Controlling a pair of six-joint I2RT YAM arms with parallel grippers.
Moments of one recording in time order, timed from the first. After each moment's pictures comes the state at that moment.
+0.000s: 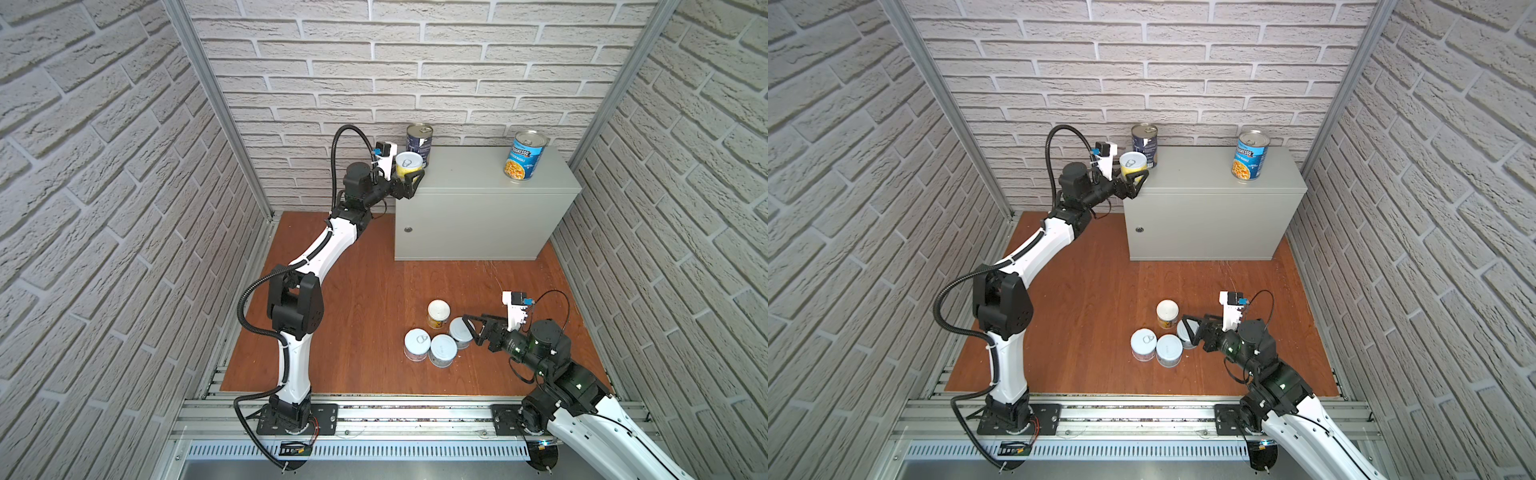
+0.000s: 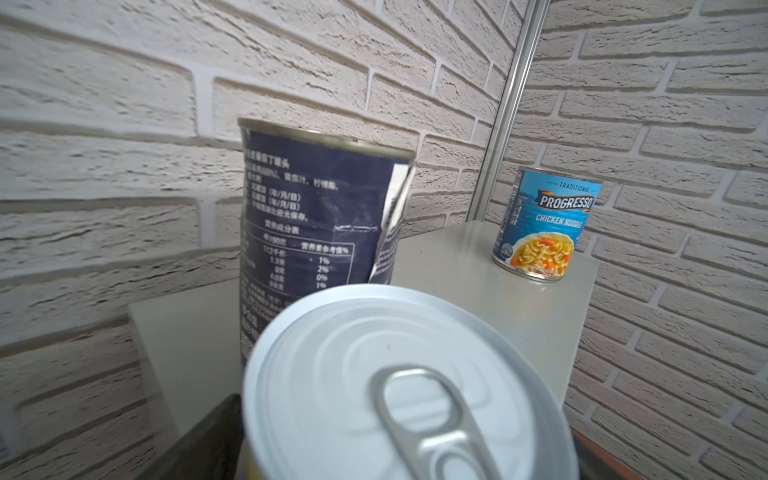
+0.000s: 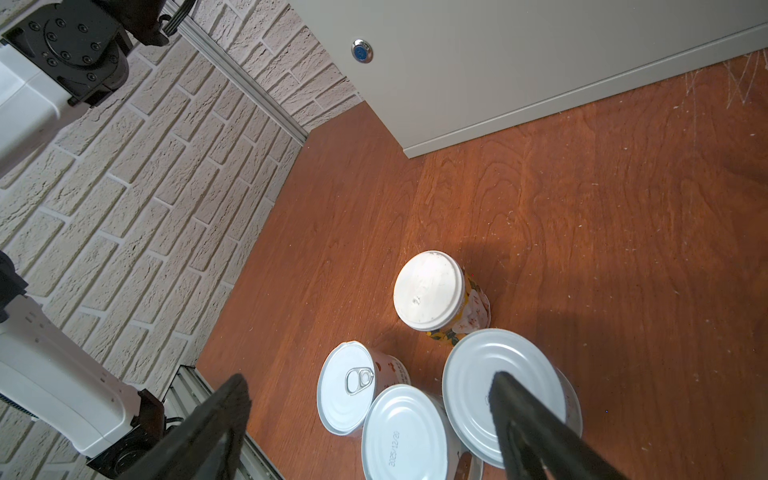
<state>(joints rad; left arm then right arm) -0.40 2.05 1.92 0.24 0.45 -0.19 0.52 0.37 0.38 -0.36 -0.11 0.70</state>
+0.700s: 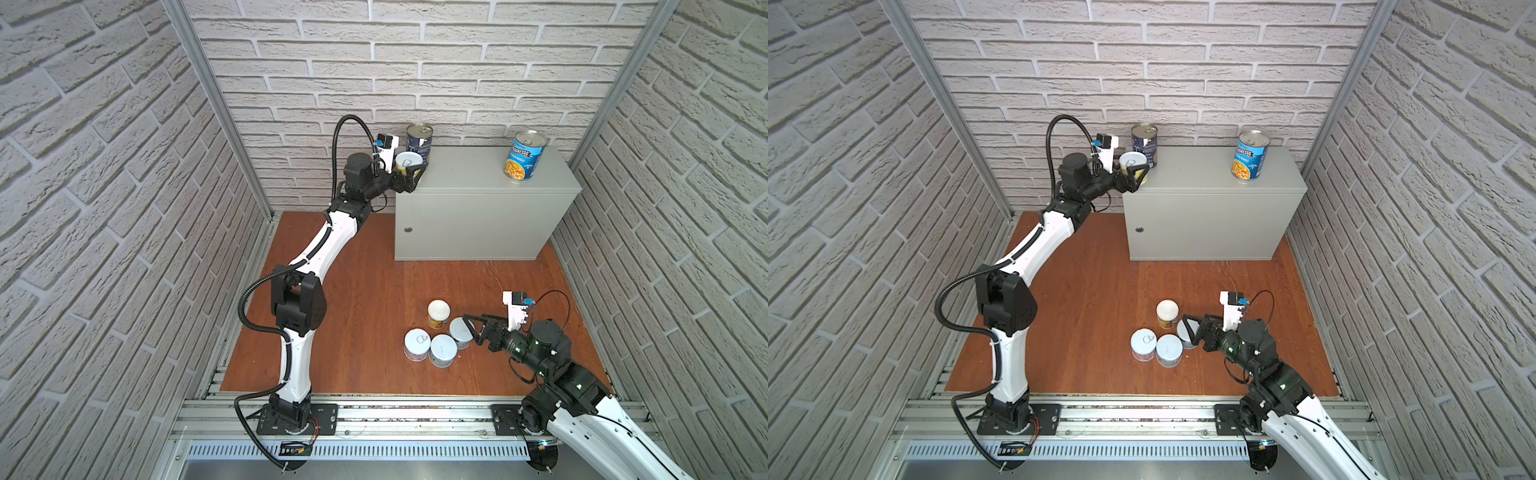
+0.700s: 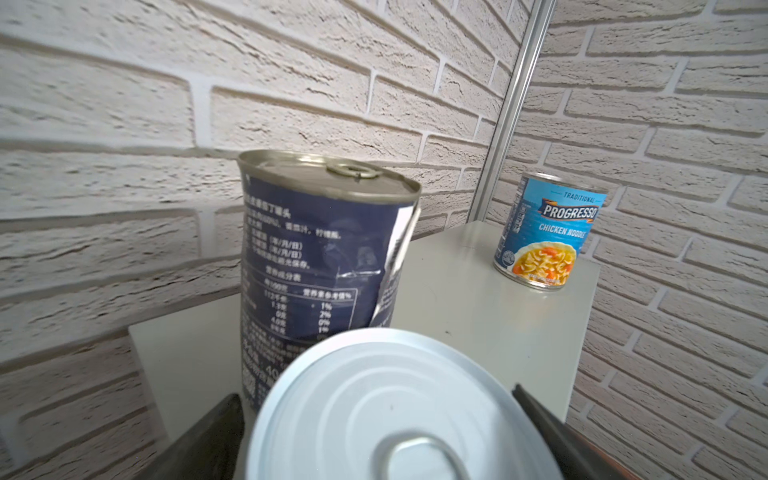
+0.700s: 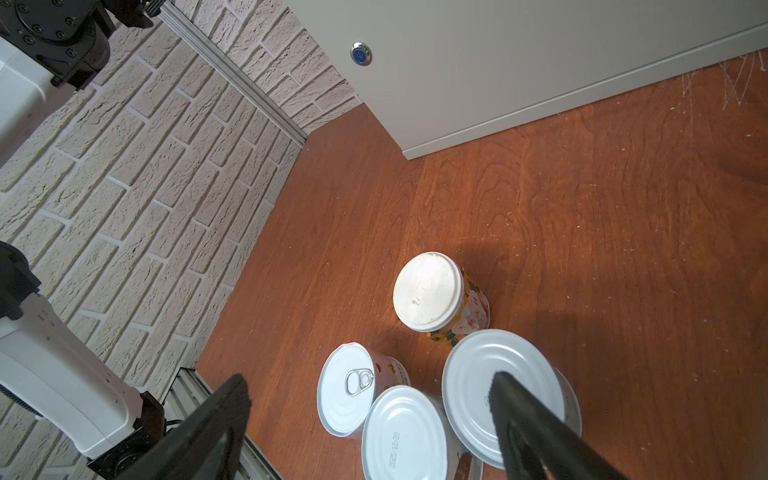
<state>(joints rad) -0.40 2.10 2.08 0.10 0.46 -0.18 0.52 0.37 0.38 -0.36 -0.10 0.71</state>
